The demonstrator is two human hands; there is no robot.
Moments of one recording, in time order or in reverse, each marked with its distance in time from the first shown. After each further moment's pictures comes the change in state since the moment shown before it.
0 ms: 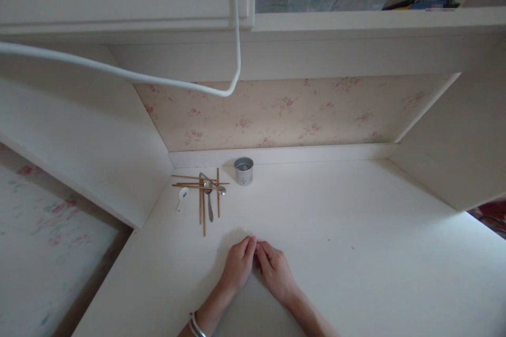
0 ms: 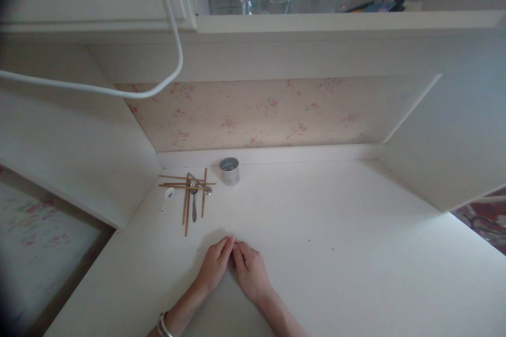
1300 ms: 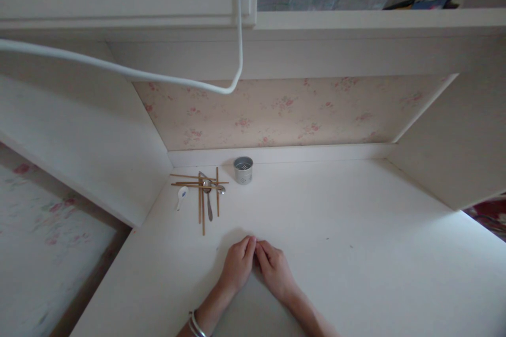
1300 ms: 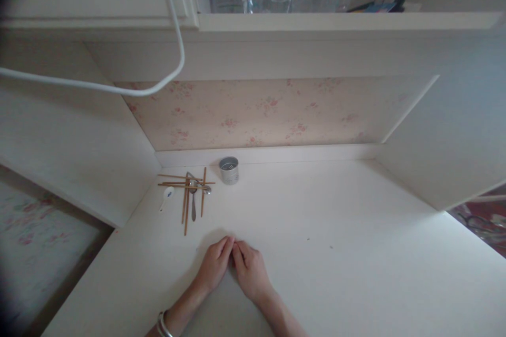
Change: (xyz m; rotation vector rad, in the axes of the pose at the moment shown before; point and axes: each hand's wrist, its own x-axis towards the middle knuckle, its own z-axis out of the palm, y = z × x) left_hand -0.001 0.001 0.000 0.070 0.003 0.012; right_hand 0.000 -0.003 -0.001 -0.002 0.000 -0.009
